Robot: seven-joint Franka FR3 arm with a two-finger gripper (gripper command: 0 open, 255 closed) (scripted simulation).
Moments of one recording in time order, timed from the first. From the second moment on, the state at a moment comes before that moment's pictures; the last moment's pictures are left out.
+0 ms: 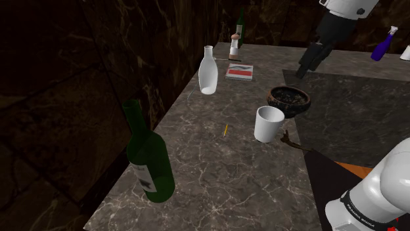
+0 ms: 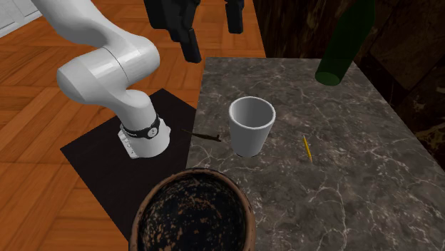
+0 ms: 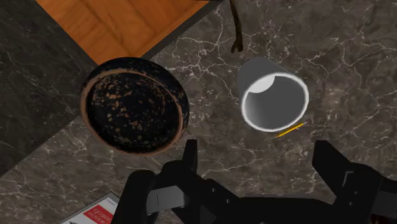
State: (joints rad) arm 0.00 -0.81 0.04 -2.28 0.07 1.65 -0.03
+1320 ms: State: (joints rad) arm 0.10 -0.96 0.10 -2.90 0.05 2.00 -0.16
